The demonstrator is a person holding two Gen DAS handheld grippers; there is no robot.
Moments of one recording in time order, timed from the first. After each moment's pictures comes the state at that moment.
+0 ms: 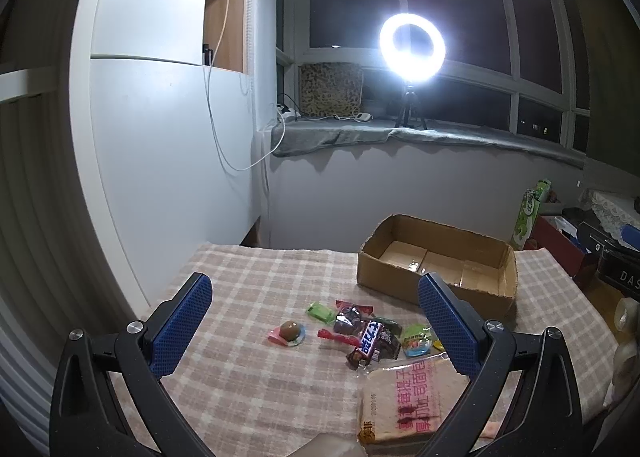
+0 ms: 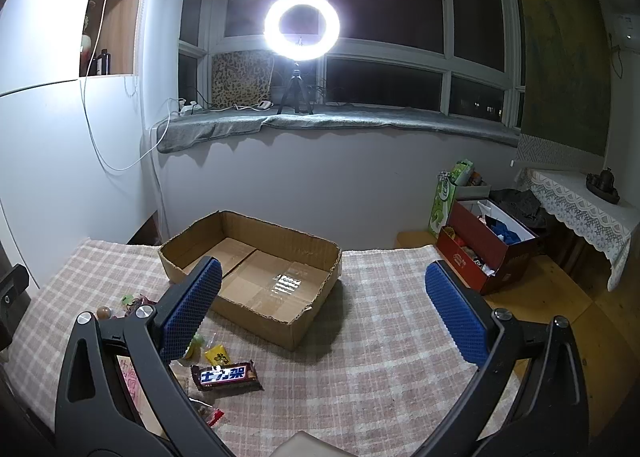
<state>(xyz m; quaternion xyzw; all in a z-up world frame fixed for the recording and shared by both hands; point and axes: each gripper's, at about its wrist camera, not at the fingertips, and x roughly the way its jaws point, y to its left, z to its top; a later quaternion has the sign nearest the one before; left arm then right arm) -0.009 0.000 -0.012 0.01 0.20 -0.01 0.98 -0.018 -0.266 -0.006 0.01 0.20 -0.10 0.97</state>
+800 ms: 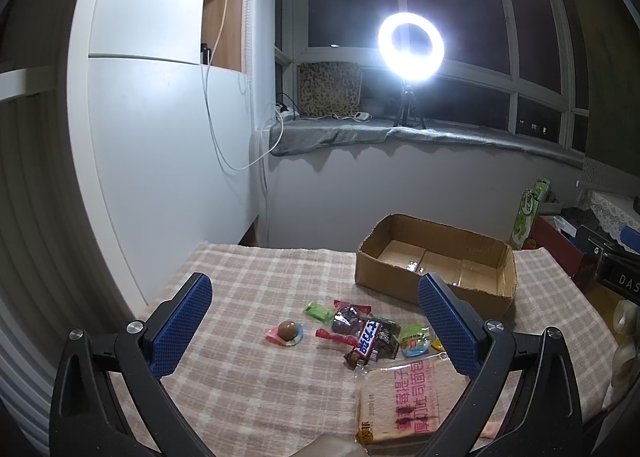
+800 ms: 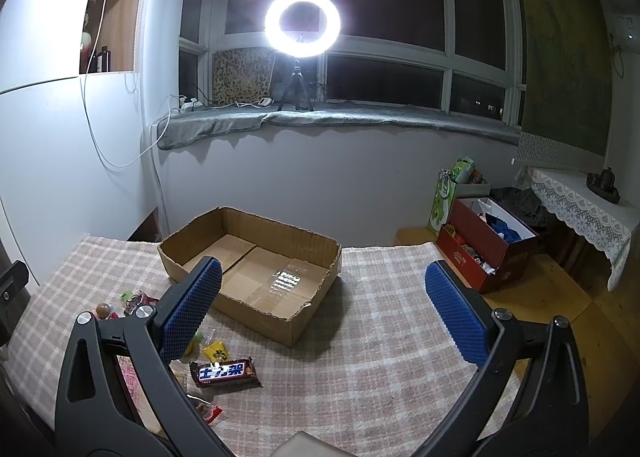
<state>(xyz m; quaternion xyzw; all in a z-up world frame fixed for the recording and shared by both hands) -0.009 0.000 -0.010 0.01 0.20 -0.01 0.98 -0.019 -0.265 -0.007 0.00 0.20 -0.10 0.97</state>
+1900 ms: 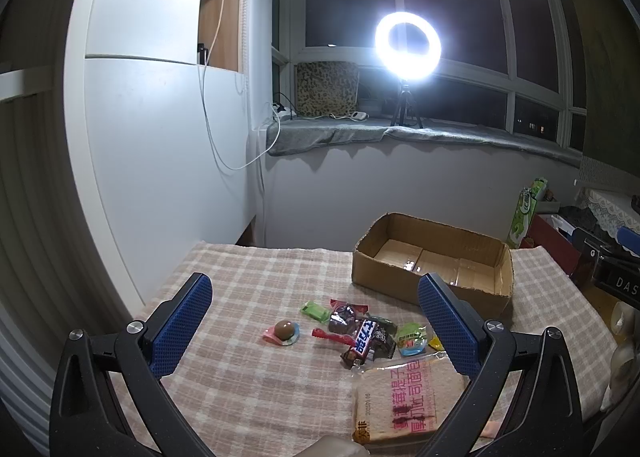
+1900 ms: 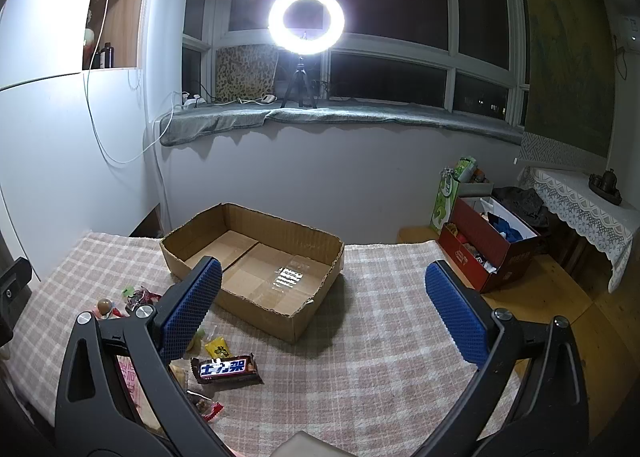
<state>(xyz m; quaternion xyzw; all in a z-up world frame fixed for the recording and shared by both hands) -0.009 -0.004 -0.009 0.01 0.20 -0.01 0.98 -0.020 -0.264 -0.007 0.00 0.21 -0.10 0.97</state>
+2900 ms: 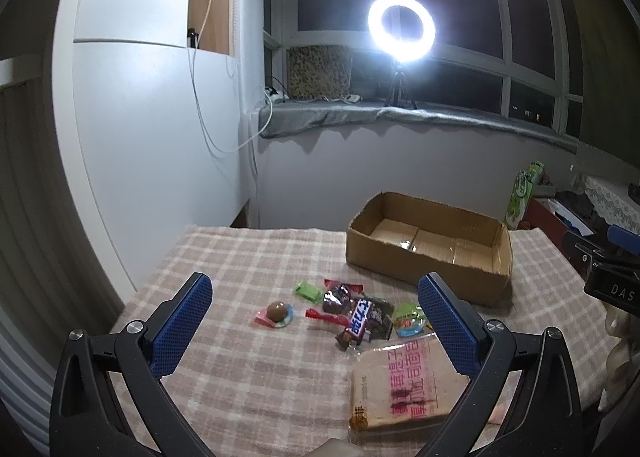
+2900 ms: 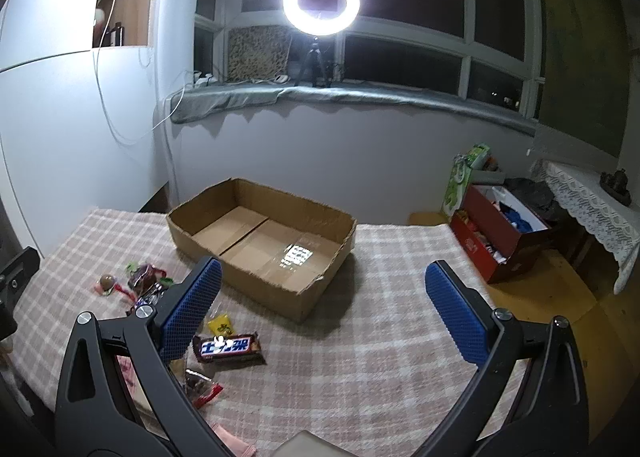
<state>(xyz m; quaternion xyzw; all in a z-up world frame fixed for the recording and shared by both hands) -0.004 -0.005 -0.025 0.01 0.23 -0.03 0.97 -0.016 -0.260 -0.027 -0.01 0.24 -0.07 0.97</state>
